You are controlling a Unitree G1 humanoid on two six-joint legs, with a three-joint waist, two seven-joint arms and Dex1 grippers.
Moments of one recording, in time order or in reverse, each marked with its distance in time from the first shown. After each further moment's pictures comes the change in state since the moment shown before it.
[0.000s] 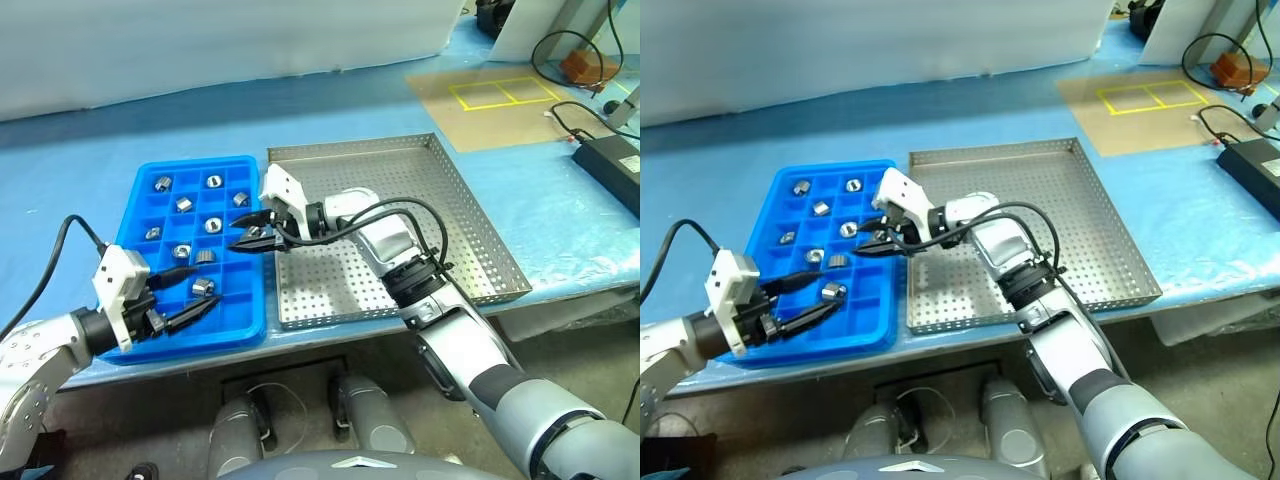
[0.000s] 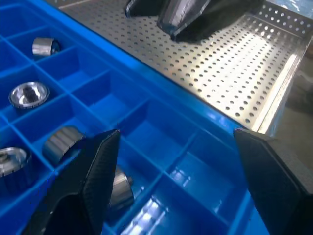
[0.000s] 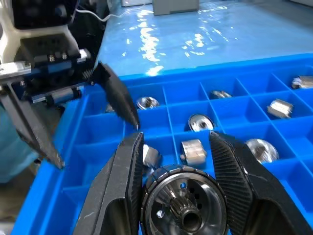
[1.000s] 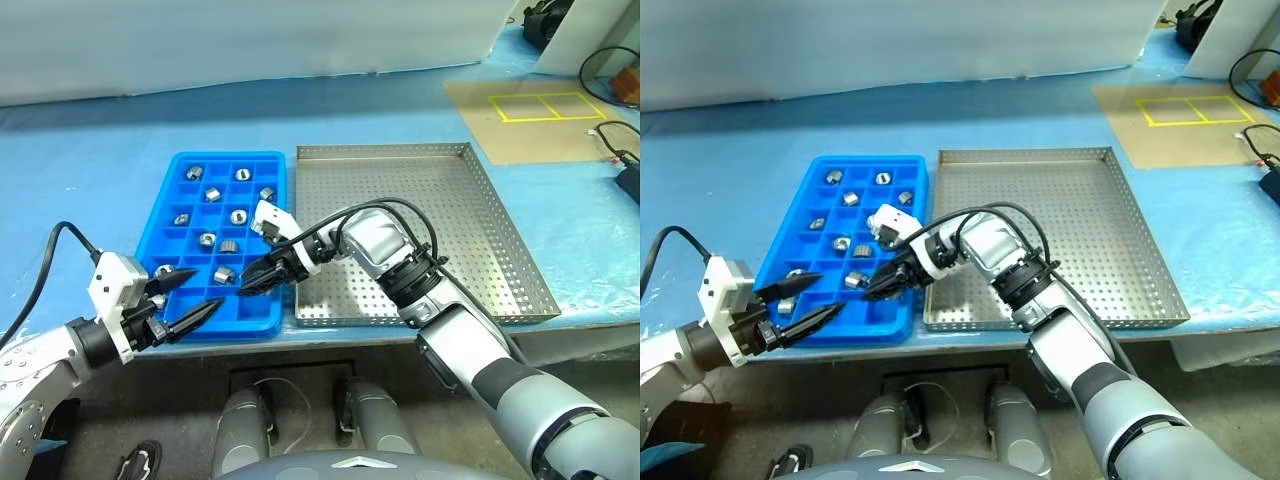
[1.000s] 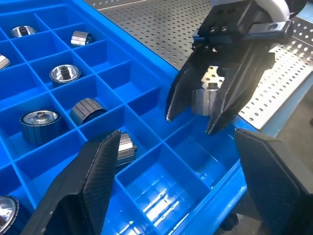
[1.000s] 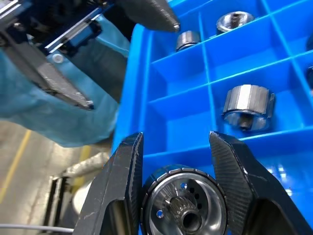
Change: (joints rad) left arm 0.043 -0.033 0.032 -0.103 -0.030 0.015 0.082; right arm -0.003 -0.048 0.135 -0.042 0.065 0.492 0.086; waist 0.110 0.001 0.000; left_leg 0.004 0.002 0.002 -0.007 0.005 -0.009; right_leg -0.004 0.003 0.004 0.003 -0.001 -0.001
